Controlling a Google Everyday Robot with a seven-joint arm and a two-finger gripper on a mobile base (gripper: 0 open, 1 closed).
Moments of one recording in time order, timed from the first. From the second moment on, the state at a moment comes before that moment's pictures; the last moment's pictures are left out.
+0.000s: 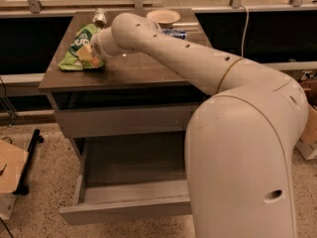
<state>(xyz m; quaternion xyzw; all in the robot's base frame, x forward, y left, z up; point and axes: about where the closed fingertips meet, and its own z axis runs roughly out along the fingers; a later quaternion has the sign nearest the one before) 0.793 0.216 0.856 -0.38 0.77 0.24 0.46</state>
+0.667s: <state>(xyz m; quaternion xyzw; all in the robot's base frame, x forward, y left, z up) 0.746 0.198 0.908 -0.39 0.75 0.28 0.46</state>
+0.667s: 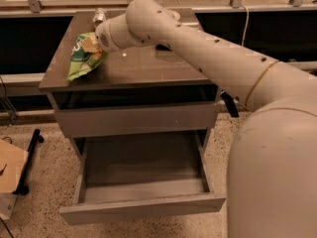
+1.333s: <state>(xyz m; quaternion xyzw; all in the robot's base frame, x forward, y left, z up) 0.664 0.158 0.967 -0.38 0.74 0.29 0.47</state>
